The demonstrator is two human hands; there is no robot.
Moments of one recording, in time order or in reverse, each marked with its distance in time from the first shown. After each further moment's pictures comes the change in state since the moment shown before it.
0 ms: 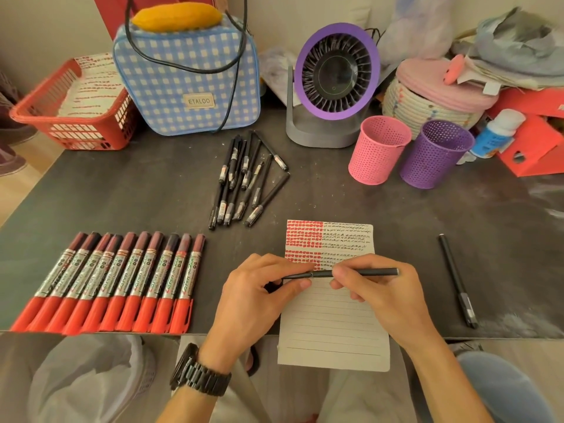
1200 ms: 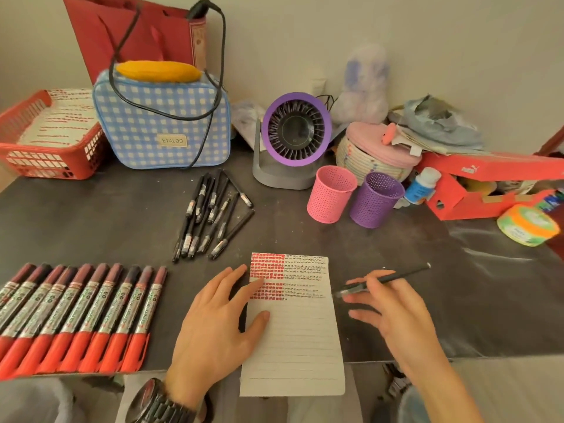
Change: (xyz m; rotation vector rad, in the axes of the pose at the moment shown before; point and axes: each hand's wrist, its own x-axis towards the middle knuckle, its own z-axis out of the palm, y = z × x) left_hand 0.002 -0.004 0.010 0.500 -0.112 -0.026; right_hand -0.018 -0.017 -0.063 0.211 0.248 0.108
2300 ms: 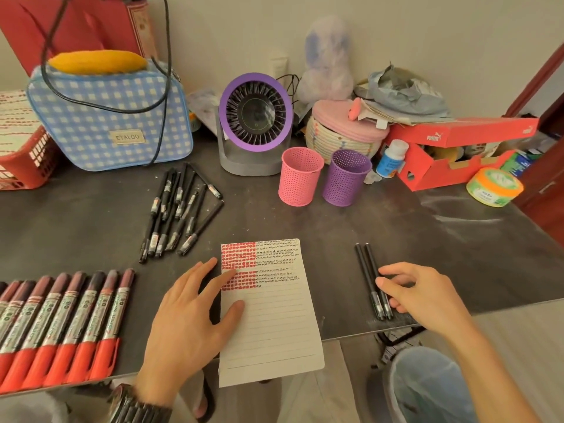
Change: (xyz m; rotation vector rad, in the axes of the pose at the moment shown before) left_hand 0.000 0.002 -0.005 0.019 -0.022 -0.022; right_hand 0.015 -0.006 -0.094 -0.955 0.113 0.160
